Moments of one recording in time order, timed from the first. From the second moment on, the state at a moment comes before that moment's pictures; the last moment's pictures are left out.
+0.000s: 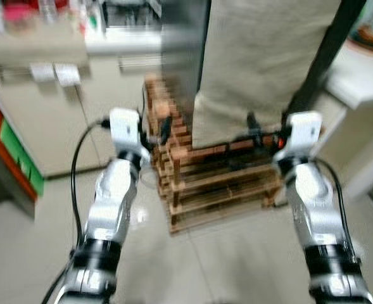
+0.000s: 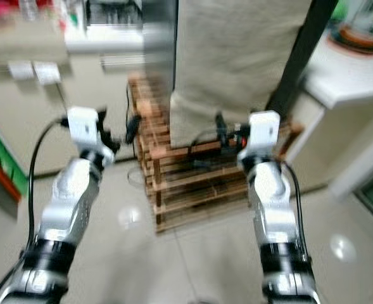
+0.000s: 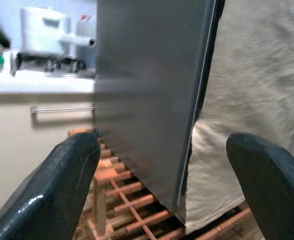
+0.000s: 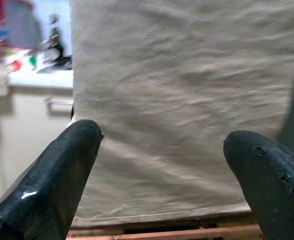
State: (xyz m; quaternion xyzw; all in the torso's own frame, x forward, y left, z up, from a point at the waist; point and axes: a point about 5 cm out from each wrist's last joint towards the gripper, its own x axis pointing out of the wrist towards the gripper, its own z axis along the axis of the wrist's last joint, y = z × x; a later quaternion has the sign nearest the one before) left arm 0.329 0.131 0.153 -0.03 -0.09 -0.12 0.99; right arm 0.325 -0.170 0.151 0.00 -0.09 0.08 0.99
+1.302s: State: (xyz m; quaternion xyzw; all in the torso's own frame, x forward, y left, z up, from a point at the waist) left arm 0.341 0.114 0.155 0.00 -0.07 -0.14 0.99; right arm 0.329 -0.161 0.142 0.04 -0.10 0.04 0.99
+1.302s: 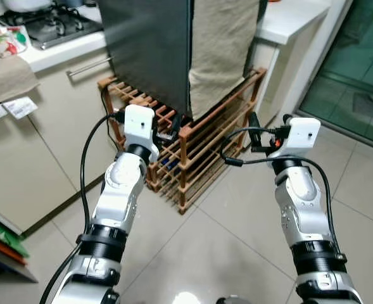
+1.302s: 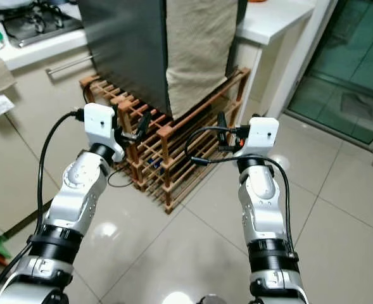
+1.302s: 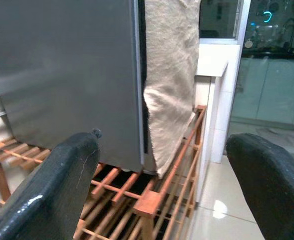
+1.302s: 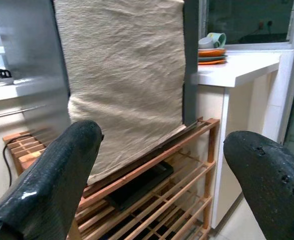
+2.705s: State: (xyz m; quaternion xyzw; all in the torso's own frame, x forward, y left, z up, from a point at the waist) left arm 0.347 0.120 0.166 -0.07 -0.09 -0.13 0.98; right arm 0.325 -0.186 0.136 0.04 -0.09 -0.03 0.99
